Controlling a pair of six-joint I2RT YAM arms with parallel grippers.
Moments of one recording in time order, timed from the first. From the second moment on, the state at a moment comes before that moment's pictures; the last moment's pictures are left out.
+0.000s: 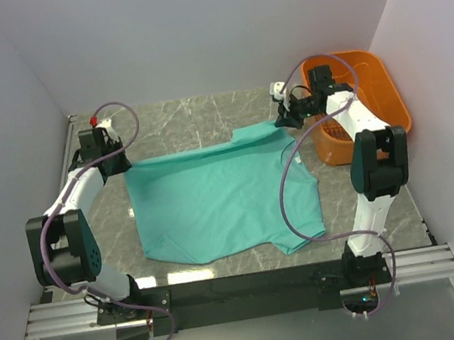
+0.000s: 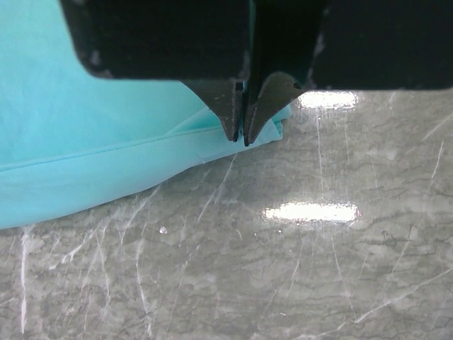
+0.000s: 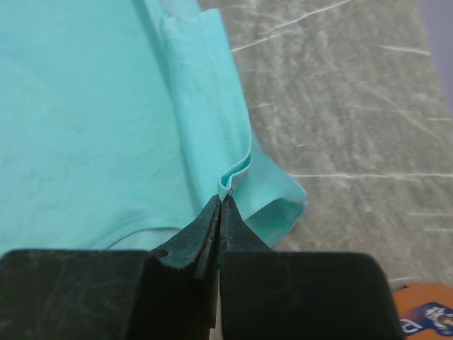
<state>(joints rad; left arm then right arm) 0.06 1.55 1.06 -0.26 0.13 -0.12 0.04 1.93 1.60 -0.66 -0.86 -1.08</state>
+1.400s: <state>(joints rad) 0.04 1.60 1.03 -0.25 0.04 -0.08 0.04 1.81 1.35 -0.77 -0.85 -1.25</state>
